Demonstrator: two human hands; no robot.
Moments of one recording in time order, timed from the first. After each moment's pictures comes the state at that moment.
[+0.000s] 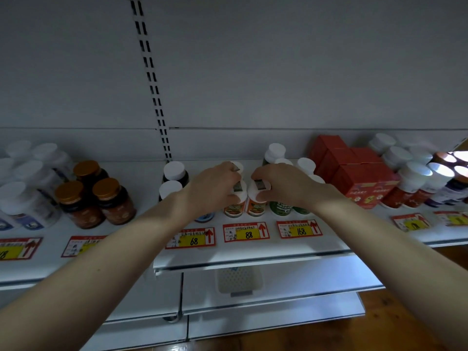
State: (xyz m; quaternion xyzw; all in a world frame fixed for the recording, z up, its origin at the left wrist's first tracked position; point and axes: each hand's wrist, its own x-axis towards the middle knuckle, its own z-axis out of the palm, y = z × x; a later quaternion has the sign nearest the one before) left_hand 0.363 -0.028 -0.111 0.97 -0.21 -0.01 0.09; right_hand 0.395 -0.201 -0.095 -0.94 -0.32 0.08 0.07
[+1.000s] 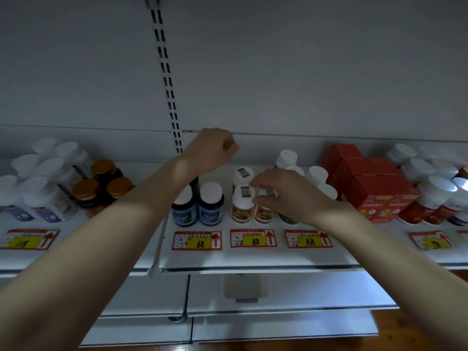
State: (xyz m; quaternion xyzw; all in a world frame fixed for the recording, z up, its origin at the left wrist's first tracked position) left_hand 0.405 -0.001 -0.078 0.96 -0.08 0.10 0.24; right_hand 0.372 -0.193 -0.080 -0.91 -0.37 0.04 0.17
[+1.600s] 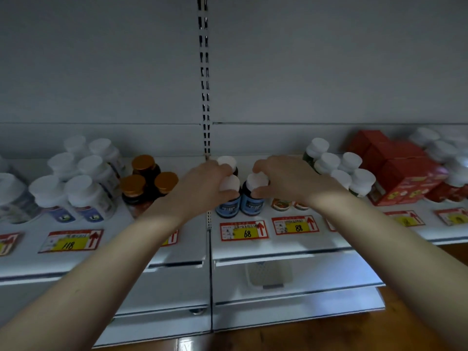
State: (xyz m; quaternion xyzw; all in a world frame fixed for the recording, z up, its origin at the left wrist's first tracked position) left_hand 0.326 0.079 -0.115 0.98 -0.12 0.00 0.17; right_hand 0.357 -0.093 -0.074 -0.95 -0.29 0.08 -0.01
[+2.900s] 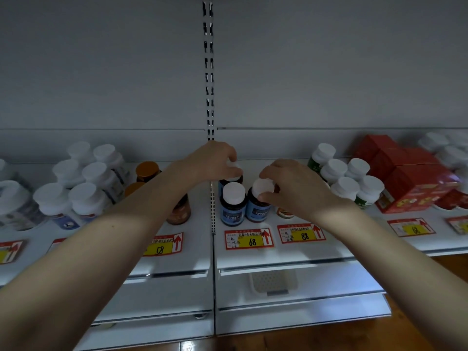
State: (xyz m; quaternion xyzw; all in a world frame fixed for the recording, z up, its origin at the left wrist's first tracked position) left_hand 0.388 0.087 -0.096 0.97 -0.14 -0.05 0.19; right_hand 0.350 -0.097 -0.078 -0.96 -0.29 0.01 0.05
